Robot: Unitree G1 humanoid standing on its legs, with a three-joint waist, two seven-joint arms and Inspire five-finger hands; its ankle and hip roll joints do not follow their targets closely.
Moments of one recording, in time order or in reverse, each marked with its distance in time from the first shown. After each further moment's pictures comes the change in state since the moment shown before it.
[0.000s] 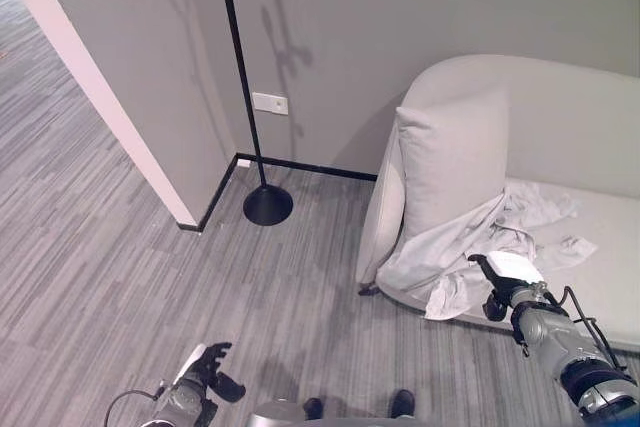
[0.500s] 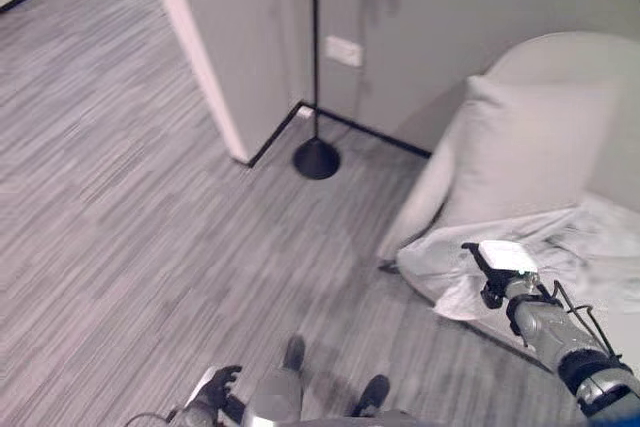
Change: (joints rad) left arm 0.032 -0.081 -0.114 -0.007 0.006 0.017 0.026; right arm -0.182 -0.035 0.125 0.110 -0.044 -0.005 -0.116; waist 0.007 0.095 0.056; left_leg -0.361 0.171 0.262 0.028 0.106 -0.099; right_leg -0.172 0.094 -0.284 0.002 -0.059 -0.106
